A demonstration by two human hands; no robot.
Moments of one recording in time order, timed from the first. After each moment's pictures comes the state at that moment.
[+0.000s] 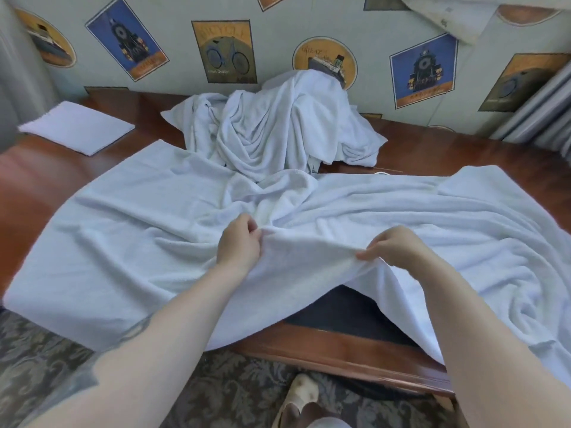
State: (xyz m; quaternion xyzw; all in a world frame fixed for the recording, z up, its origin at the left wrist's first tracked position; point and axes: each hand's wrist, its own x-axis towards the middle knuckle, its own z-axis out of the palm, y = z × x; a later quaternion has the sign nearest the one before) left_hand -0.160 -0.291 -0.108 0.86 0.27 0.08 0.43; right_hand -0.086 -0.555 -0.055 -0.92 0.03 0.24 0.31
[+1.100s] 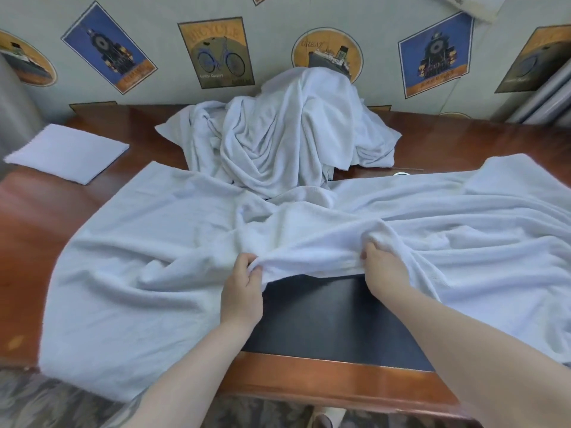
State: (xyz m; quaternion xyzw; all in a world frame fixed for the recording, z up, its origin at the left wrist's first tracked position) left_hand -0.172 -0.248 -0.144 0.82 0.23 0.09 0.52; right_hand -0.053 -0.490 -0.163 -0.99 -0.04 0.13 0.07
